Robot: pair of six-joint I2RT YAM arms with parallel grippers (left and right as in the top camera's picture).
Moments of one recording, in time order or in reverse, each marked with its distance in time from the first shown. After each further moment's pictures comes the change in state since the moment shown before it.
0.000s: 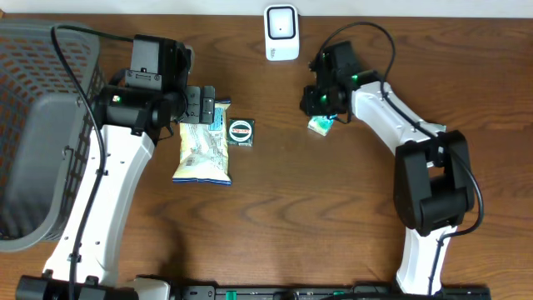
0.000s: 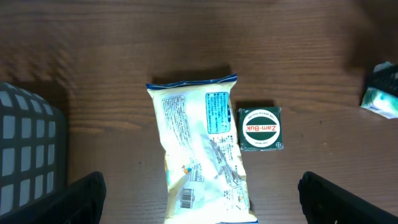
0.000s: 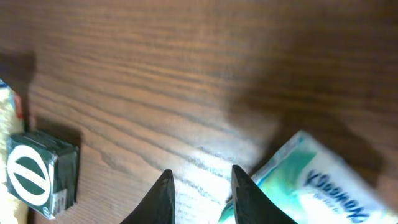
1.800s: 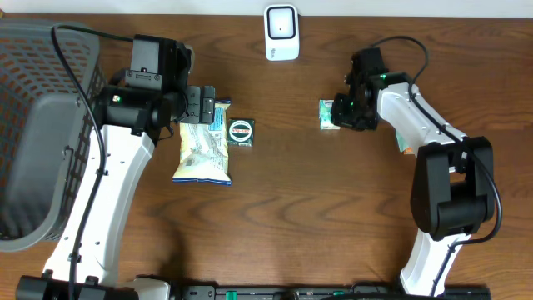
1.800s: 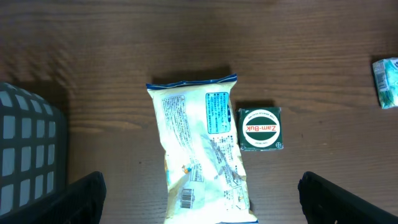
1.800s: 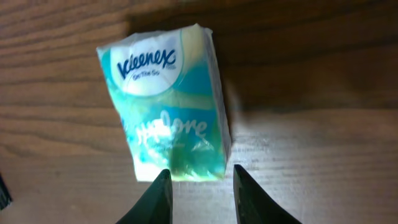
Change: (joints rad) left arm 0.000 0.000 0.000 0.000 0.000 0.000; right arm -0.124 -0.064 -0.084 -0.161 0.083 0.140
